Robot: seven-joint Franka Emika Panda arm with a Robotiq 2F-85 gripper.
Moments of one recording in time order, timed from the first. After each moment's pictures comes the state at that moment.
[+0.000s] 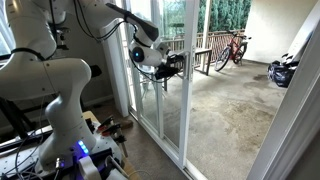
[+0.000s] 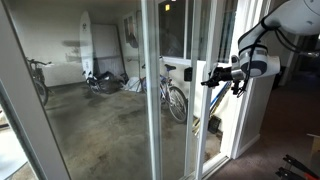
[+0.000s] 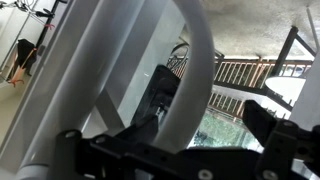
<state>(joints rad) 1.53 0.67 -1.56 -2.44 2.61 2.34 -2.59</state>
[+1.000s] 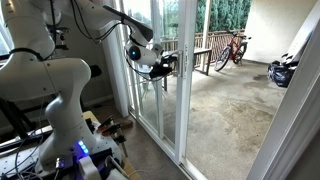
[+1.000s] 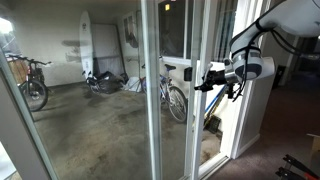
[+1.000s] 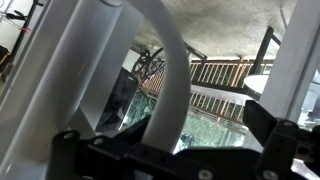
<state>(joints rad) 1.59 0.67 -1.50 -2.40 2.61 2.42 -2.53</state>
